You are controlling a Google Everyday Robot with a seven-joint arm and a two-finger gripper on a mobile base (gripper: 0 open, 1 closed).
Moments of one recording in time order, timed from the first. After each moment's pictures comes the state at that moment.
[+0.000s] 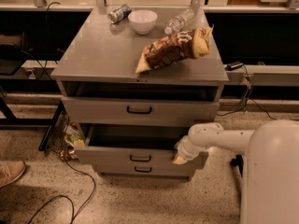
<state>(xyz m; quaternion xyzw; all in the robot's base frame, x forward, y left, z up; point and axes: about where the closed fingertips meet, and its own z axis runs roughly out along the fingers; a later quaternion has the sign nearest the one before) 0.616 -0.137 0.397 -0.65 0.73 0.05 0.19</state>
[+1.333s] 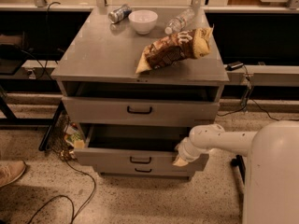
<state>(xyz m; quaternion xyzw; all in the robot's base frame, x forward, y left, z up) 0.607 -0.138 0.396 -0.65 0.73 0.05 0.19</state>
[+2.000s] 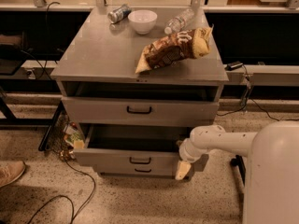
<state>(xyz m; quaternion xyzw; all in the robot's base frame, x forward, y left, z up) 0.606 -0.137 0.394 -0.65 0.73 0.05 0.19</state>
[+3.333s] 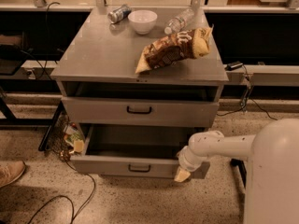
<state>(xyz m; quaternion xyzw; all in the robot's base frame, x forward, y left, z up) 0.563 -0.139 0.387 -0.66 0.74 0.06 0.15</state>
